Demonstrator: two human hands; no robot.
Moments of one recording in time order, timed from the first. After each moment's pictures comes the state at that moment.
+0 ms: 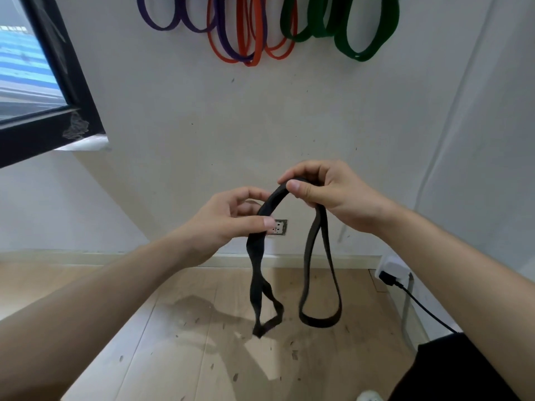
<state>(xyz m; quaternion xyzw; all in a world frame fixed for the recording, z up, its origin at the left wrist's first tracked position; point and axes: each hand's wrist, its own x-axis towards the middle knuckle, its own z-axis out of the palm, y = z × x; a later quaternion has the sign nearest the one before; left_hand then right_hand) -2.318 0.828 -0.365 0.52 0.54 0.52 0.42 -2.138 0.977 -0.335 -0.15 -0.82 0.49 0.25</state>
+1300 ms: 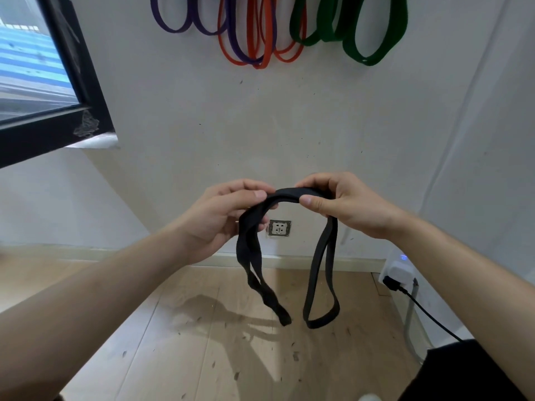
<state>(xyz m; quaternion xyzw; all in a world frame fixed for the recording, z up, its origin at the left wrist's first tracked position) -2.316 0.818 -0.350 0.41 0.48 0.60 0.48 -2.125 0.979 -0.337 -0.16 -0.87 0.42 0.19</state>
